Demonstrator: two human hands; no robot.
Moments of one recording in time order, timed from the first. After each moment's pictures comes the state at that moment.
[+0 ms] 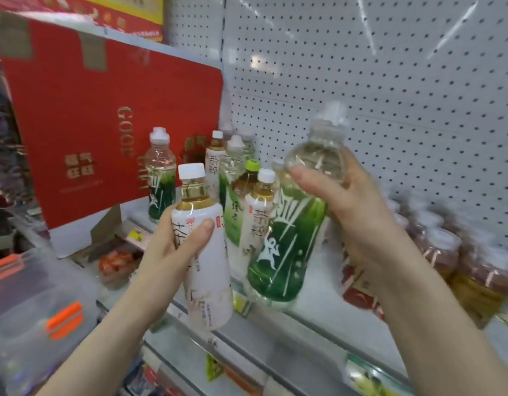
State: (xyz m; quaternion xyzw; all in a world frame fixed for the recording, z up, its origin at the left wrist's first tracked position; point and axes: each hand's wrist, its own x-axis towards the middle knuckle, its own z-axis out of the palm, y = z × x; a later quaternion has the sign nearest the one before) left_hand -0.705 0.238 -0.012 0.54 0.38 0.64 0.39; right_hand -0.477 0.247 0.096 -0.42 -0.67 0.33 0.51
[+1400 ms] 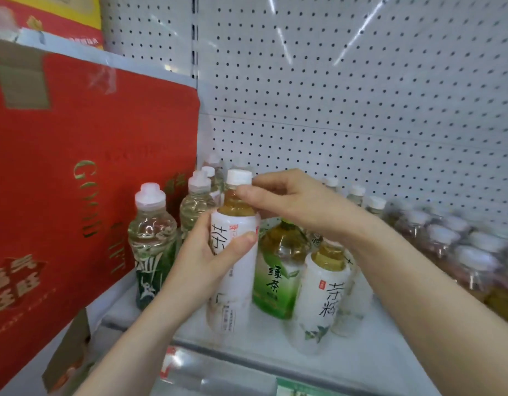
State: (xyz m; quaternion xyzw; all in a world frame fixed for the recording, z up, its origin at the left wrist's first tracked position) left_hand -0.783 0.435 0.018 0.68 0.28 0.54 0.41; right_hand -0.612 0.414 0.121 -0.52 -0.75 0.25 0.34
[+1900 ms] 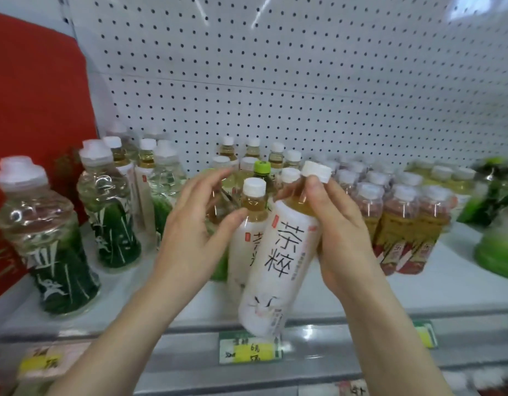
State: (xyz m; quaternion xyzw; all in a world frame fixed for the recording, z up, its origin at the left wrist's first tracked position) left_hand -0.709 0.407 0.011 0.79 0.22 0.50 0.27; right_hand -0.558 0.297 0.037 -0.47 -0.45 0.22 0.73
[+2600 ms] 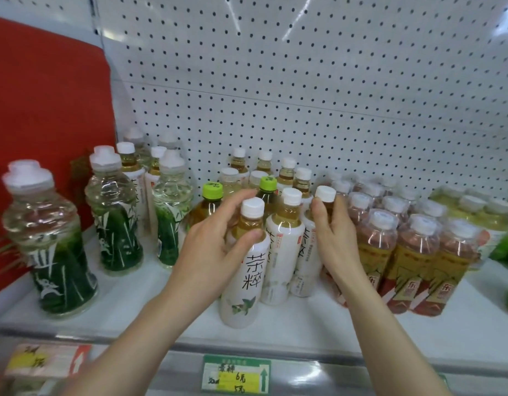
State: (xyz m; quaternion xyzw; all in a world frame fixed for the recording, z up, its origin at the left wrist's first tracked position) left_hand -0.675 0.411 0.006 0.81 0.24 0.47 0.26; right_hand -0.458 0.362 0.000 -0.65 -0.49 -0.01 0.58
